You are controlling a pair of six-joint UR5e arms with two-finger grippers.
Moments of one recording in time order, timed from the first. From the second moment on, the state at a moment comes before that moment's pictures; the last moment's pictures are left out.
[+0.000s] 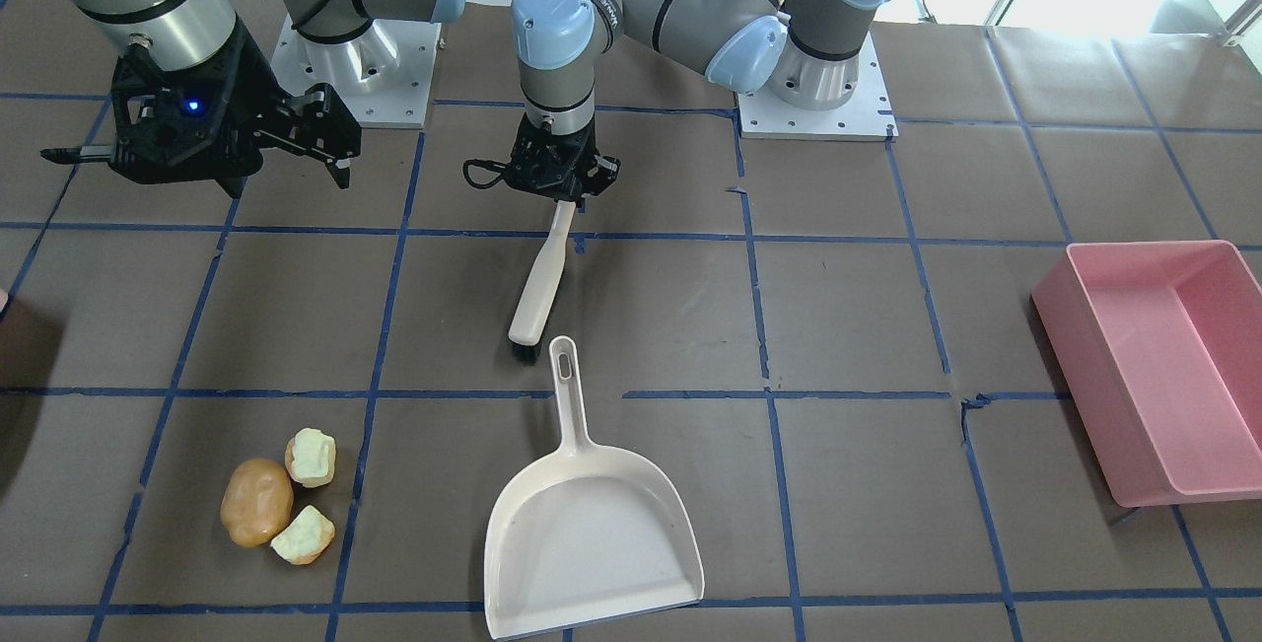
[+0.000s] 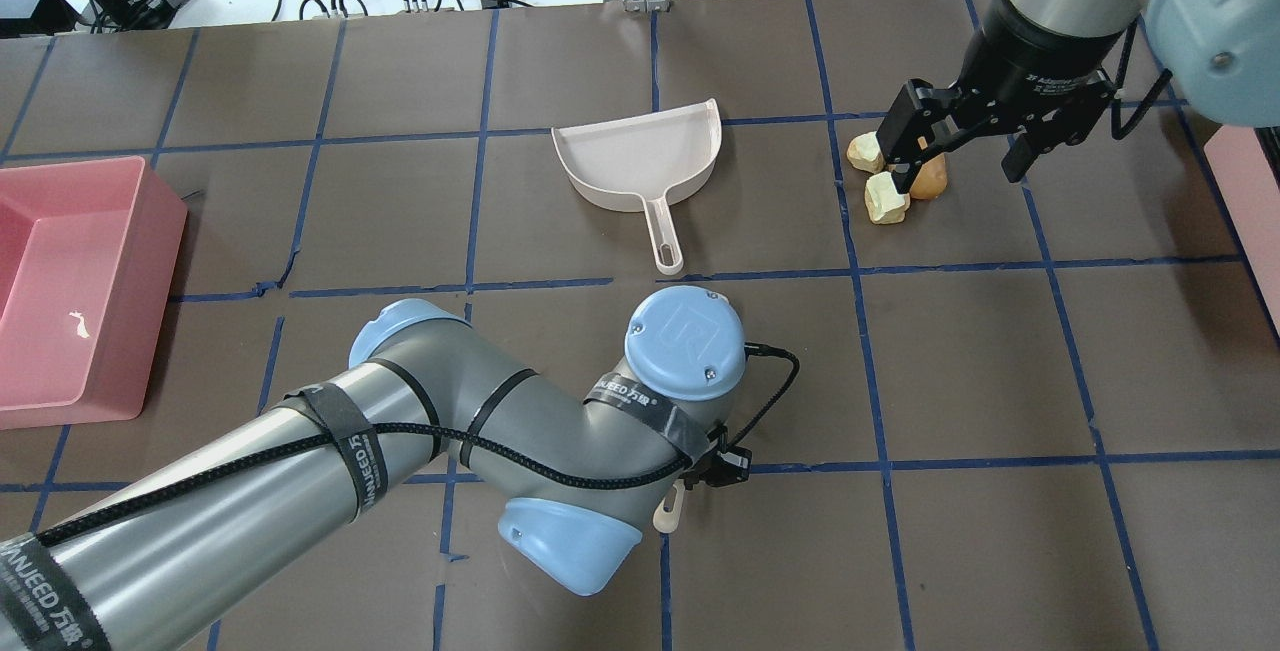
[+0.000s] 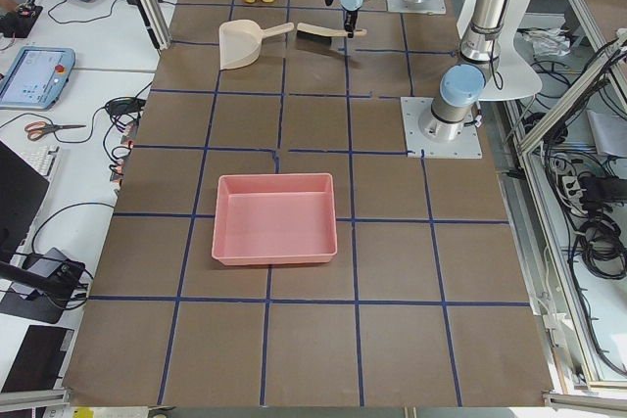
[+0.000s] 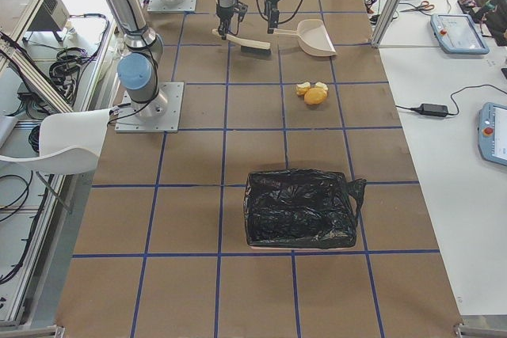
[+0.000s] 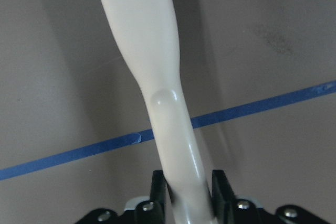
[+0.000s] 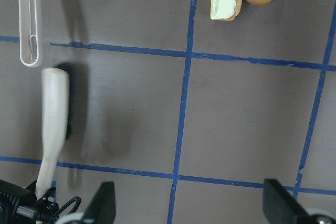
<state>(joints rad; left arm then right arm) -2.20 -1.78 -2.03 -1.00 1.54 -0.37 1.53 -1.57 1.59 -1.54 -1.53 -0.14</state>
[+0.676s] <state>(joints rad) -2.15 -1.66 -2.00 -1.15 1.53 -0.38 1.53 -1.57 1.59 -1.54 -1.52 -0.14</state>
